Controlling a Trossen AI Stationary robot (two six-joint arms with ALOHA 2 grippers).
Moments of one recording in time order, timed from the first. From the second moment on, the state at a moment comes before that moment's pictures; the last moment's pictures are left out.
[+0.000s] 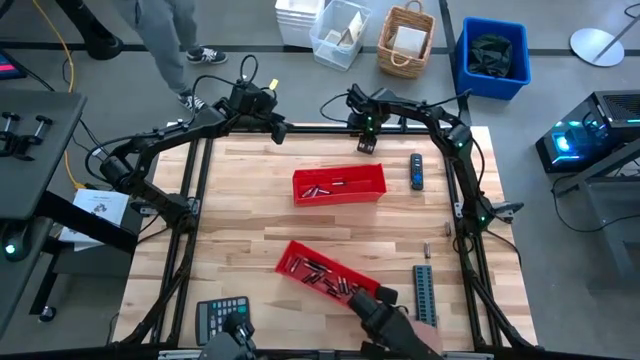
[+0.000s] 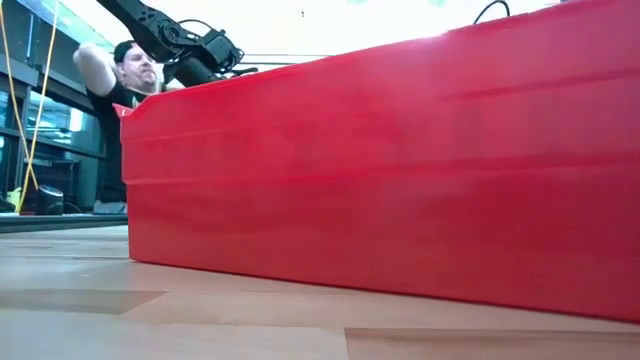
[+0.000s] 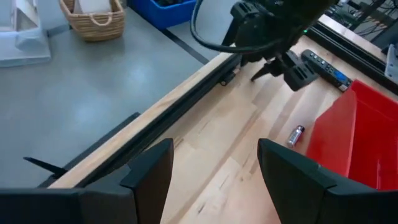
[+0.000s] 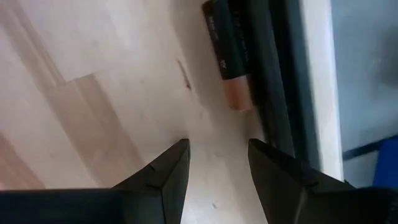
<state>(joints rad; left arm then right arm) 0.81 1.49 1.04 -0.18 0.25 -0.07 -0.79 2.27 1.79 -0.99 0.08 -0.50</state>
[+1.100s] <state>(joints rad) 0.83 1.49 1.04 -0.22 0.20 -0.01 -0.69 2.27 1.85 -0.80 0.03 -0.70</state>
